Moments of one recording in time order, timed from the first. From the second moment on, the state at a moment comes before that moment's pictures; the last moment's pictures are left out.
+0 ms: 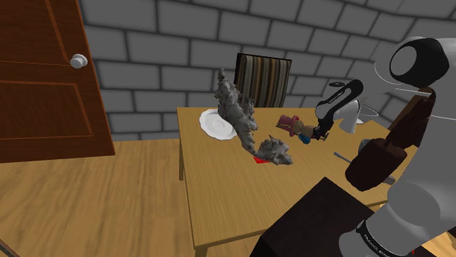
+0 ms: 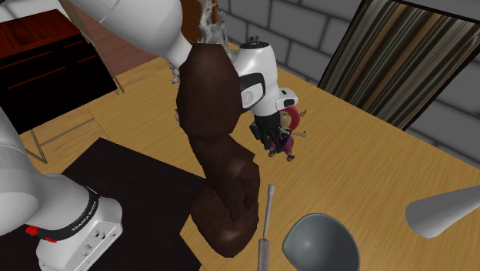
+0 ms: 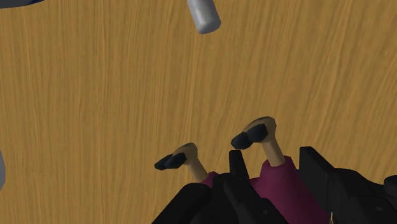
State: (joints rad) arm -0.39 0.37 -0.37 -2.19 -0.28 2.65 -0.30
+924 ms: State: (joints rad) arm -0.38 0.25 -0.37 -2.17 -0.29 2.52 -0.32
